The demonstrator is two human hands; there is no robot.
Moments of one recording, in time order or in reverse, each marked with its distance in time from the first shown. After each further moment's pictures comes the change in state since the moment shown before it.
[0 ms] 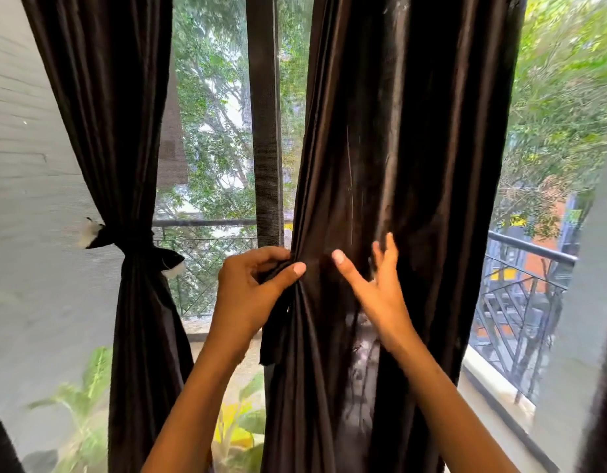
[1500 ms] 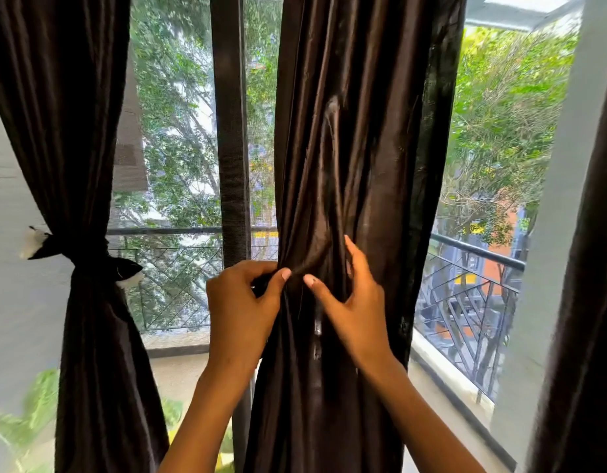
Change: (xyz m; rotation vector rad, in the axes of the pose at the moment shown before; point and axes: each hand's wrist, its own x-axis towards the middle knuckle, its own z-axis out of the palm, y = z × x) left_hand -0.009 0.001 0.039 0.332 0.145 0.305; right_hand -0.009 0.007 -0.020 -0.291 0.135 -0.350
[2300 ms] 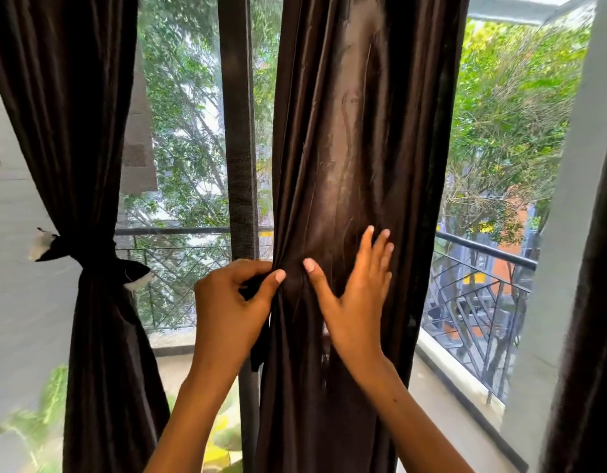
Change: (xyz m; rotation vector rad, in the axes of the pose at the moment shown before) left_hand 0.004 -0.010 -0.019 -0.032 -0.037 0.004; right_hand -0.001 -0.013 0.021 -0.235 0.085 0.005
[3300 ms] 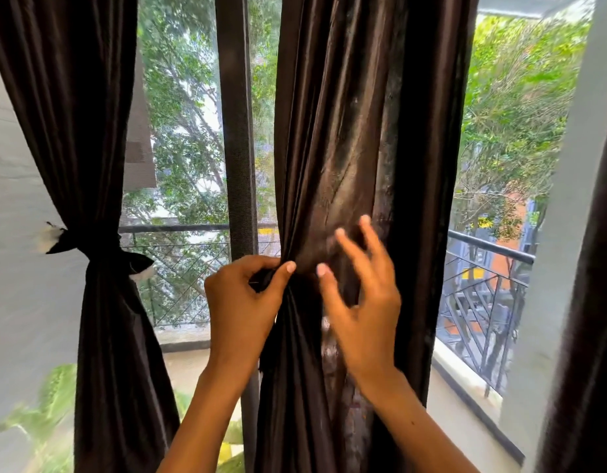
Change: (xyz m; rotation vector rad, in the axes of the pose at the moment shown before) left_hand -0.008 0.006 0.008 -0.030 0.059 -0.033; right_hand -0.018 -0.011 -0.020 0.218 0.144 -0.256
